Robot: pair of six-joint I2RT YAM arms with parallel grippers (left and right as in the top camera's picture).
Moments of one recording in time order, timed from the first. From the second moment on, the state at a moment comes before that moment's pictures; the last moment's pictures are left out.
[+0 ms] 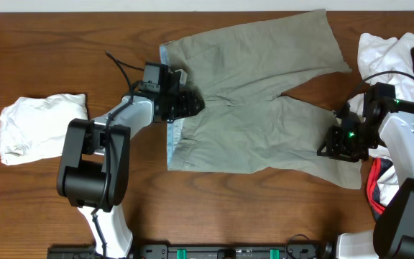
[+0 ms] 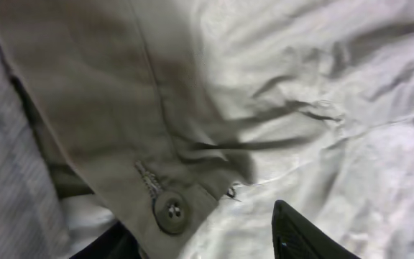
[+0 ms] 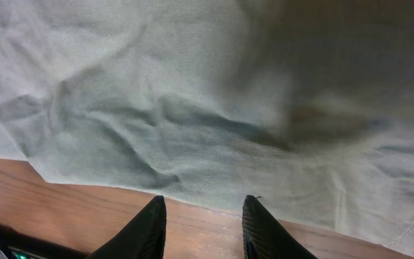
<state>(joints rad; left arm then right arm) -0.20 1.99 1.14 -0.24 0.57 -0.40 -0.22 1.62 1.07 -1.10 -0.31 -0.06</state>
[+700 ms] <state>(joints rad) -0.17 1.99 1.14 -0.27 0.62 -0.53 -0.22 1.62 1.07 -1.12 -0.31 -0.06</state>
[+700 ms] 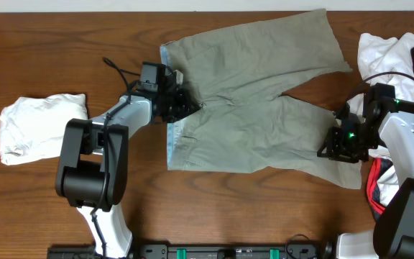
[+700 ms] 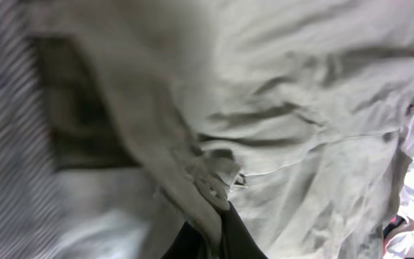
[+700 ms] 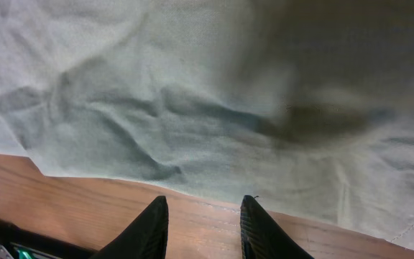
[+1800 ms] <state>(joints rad) -0.09 1.99 1.14 -0.40 0.59 -0.40 -0.28 1.62 0.96 -0.78 -0.14 0.16</state>
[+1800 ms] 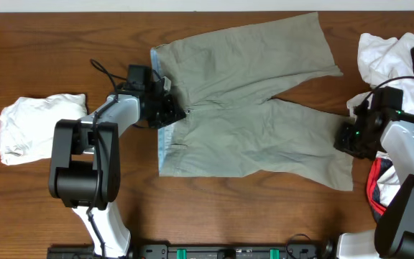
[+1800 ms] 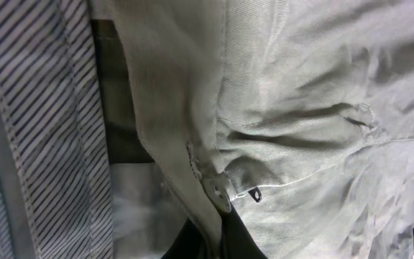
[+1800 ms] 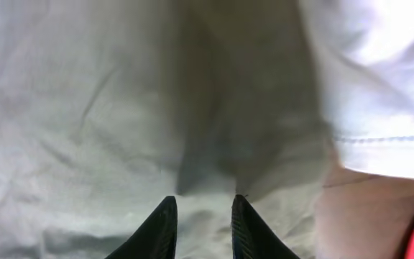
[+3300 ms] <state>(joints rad) -0.02 1.91 1.13 -0.60 0.28 -0.25 -0.29 1.85 1.03 -0.66 -0.36 0.15</state>
